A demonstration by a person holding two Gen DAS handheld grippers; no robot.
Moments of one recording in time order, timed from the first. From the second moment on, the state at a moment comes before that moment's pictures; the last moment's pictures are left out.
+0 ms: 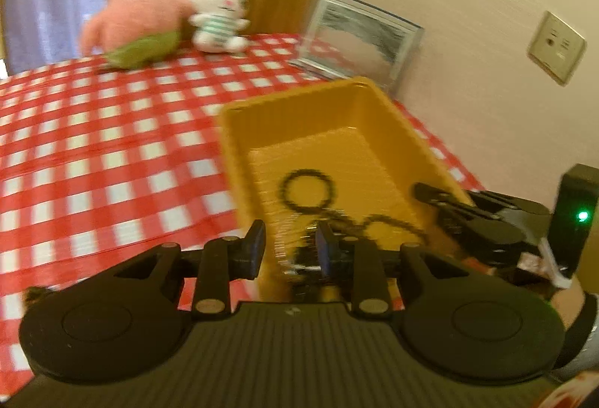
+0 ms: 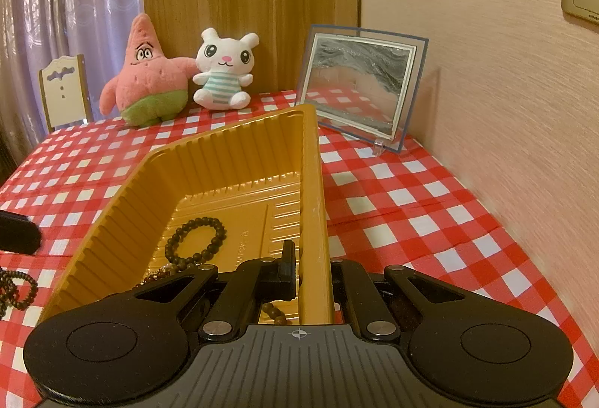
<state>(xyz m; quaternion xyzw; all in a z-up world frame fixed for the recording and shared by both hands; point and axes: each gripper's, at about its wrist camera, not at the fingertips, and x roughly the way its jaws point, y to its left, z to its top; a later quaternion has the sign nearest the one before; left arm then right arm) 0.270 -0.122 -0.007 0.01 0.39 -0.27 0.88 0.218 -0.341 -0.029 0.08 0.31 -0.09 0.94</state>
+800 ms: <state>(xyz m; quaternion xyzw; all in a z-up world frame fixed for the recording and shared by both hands) 0.252 0.008 -0.060 -0.01 0.44 -0.04 0.90 0.218 -0.339 -0.026 0.08 0.31 -0.09 0.94</state>
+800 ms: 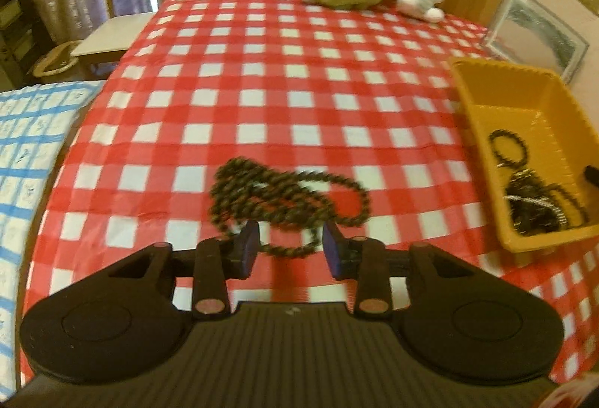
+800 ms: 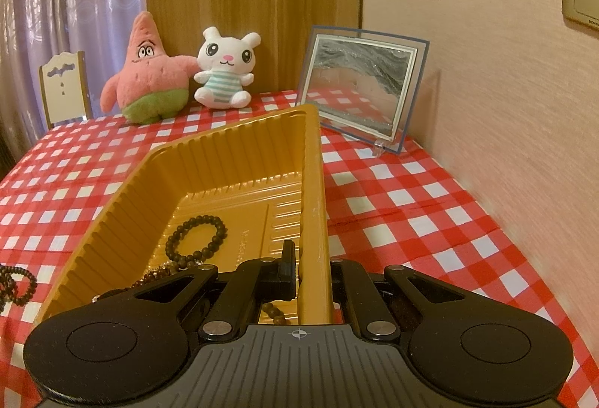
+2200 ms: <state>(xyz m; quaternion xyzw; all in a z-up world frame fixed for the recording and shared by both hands) 0.286 -0.032 0.056 -0.02 0.32 -0.19 0.93 0.218 -0.340 -0.032 0.08 0.31 -0.08 0.94</state>
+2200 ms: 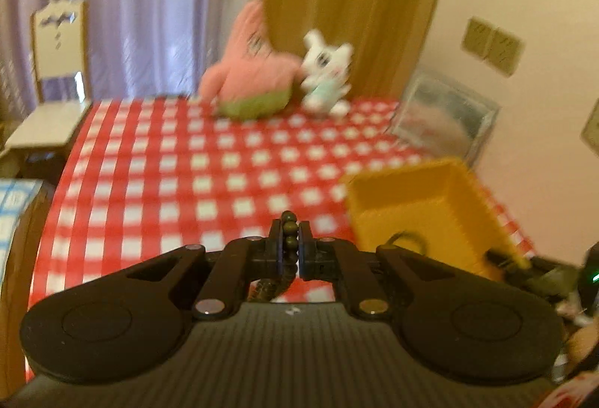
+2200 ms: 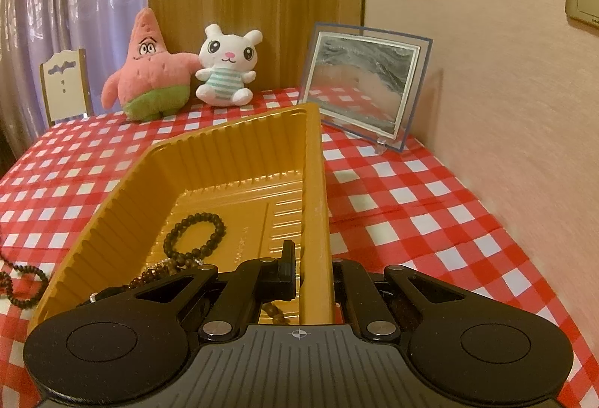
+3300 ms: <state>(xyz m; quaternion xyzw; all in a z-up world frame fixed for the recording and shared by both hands) 0.288 -0.191 0.047 -0.04 0.38 -0.35 0.86 0.219 -0.342 -0.035 0.09 0.30 -0.07 0.95</state>
